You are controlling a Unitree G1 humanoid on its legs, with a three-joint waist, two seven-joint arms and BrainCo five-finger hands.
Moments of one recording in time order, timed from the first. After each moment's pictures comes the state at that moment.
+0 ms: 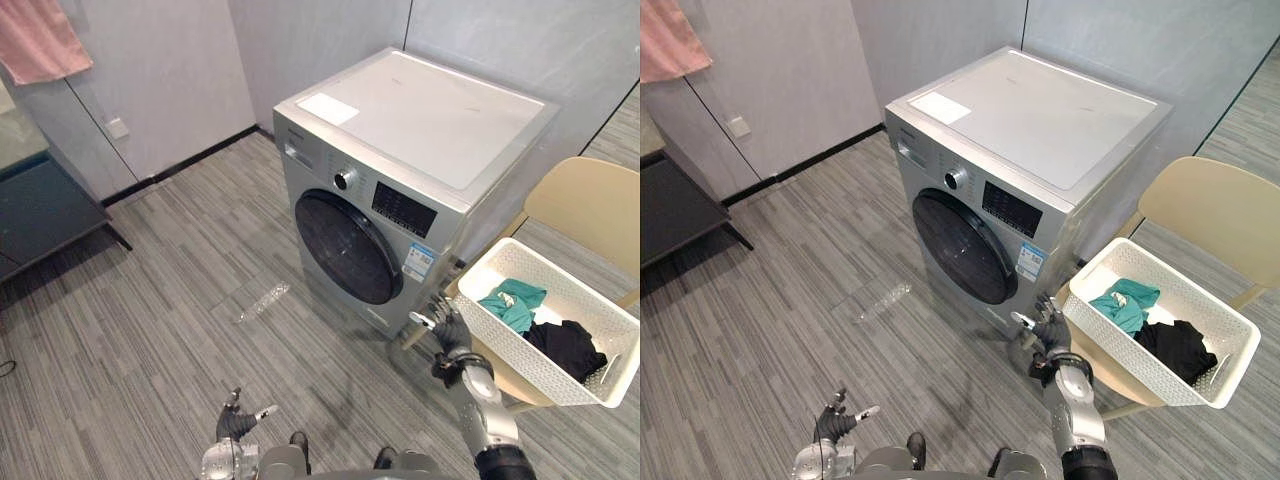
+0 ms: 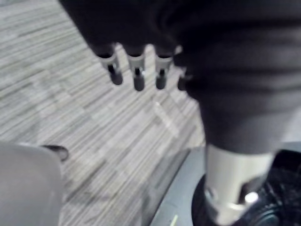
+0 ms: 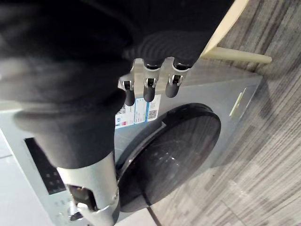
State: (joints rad) left arm 0.26 0.04 0.07 0.59 0.05 -0.02 0.13; right arm -0.07 -0.10 -0.06 0.44 0.33 -0.04 -0.02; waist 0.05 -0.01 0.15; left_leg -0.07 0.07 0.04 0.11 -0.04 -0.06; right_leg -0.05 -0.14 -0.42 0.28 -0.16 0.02
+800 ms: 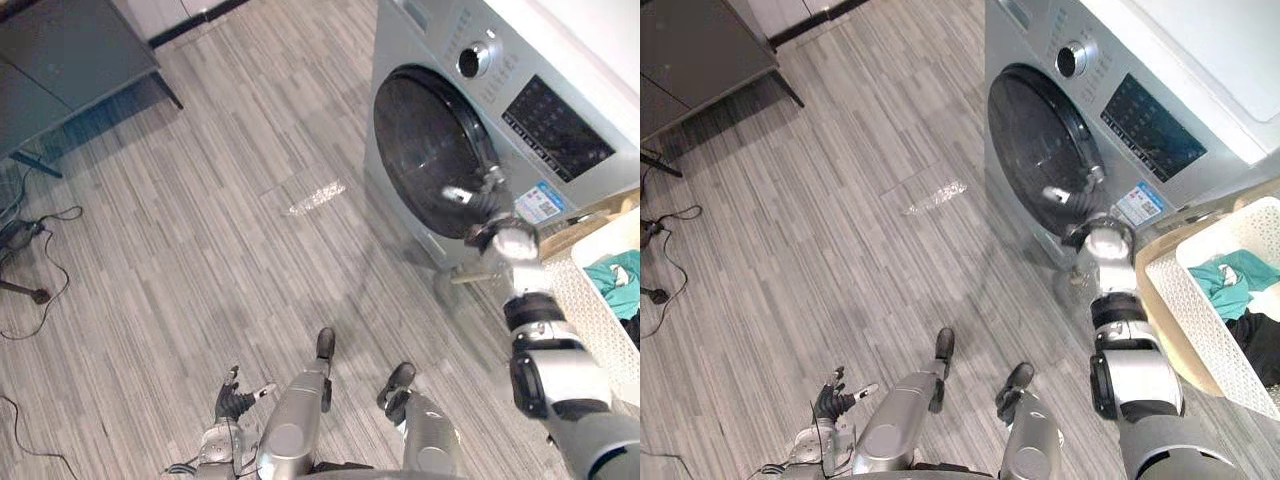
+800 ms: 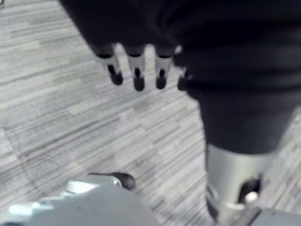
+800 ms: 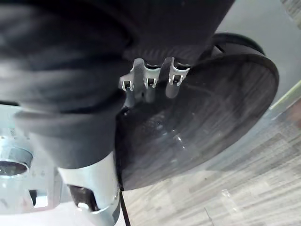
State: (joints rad) left arm 0.21 0.06 0.07 0.54 -0.01 -0.05 0.16; right arm -0.81 -0.41 -0.10 0.81 0.32 -0.02 -0.12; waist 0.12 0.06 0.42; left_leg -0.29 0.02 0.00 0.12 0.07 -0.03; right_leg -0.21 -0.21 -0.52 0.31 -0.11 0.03
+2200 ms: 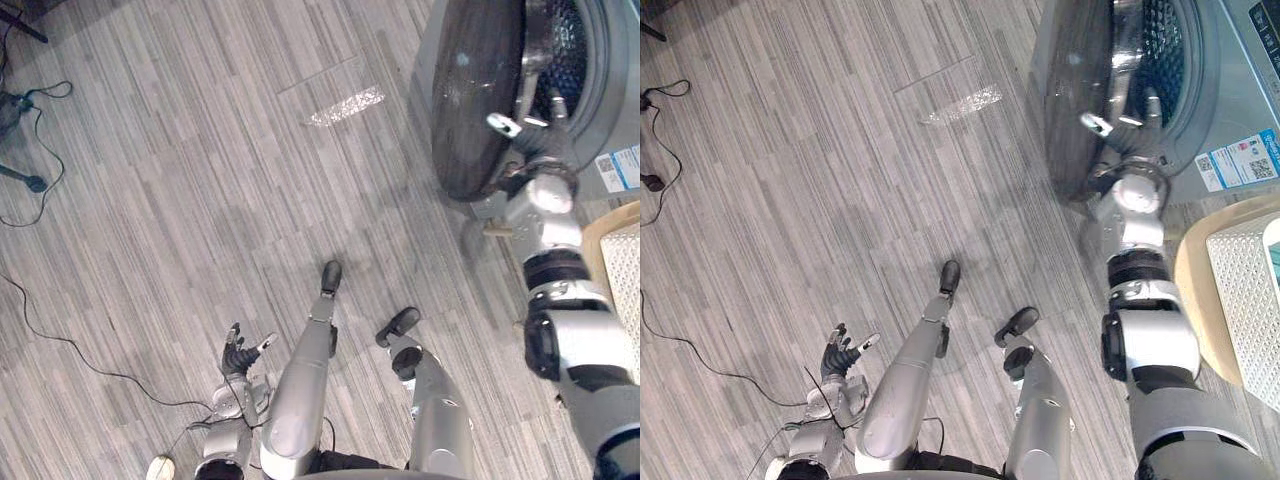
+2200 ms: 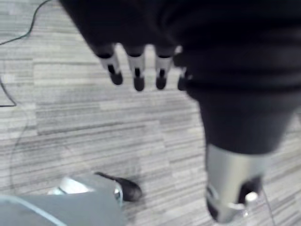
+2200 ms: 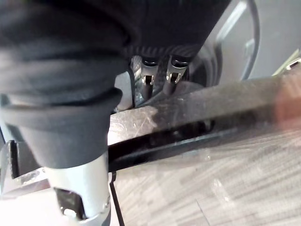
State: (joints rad) left arm 0.05 0.00 0.10 0.50 -0.15 -0.08 0.24; right arm -0.92 -0.37 -0.05 0.76 0.46 -0.12 -0.22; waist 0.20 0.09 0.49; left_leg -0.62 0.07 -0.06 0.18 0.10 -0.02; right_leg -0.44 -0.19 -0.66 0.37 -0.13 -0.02
